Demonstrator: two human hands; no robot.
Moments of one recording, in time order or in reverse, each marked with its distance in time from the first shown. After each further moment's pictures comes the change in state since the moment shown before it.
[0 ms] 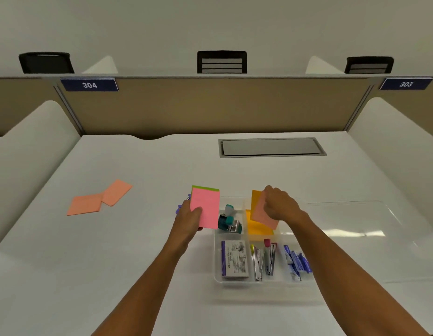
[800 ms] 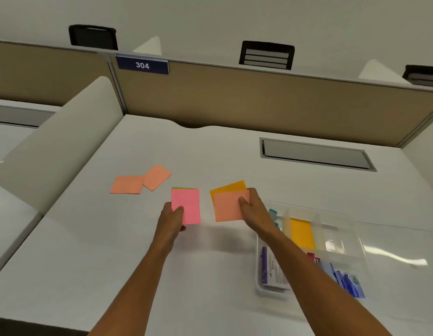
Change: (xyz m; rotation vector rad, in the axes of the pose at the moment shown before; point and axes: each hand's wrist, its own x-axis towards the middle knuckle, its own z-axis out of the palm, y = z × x) left_hand 0.027 -0.073 -0.136 -0.165 0.250 -0.165; right_hand -0.011 -0.189 0.042 0.820 -0.071 -0.047
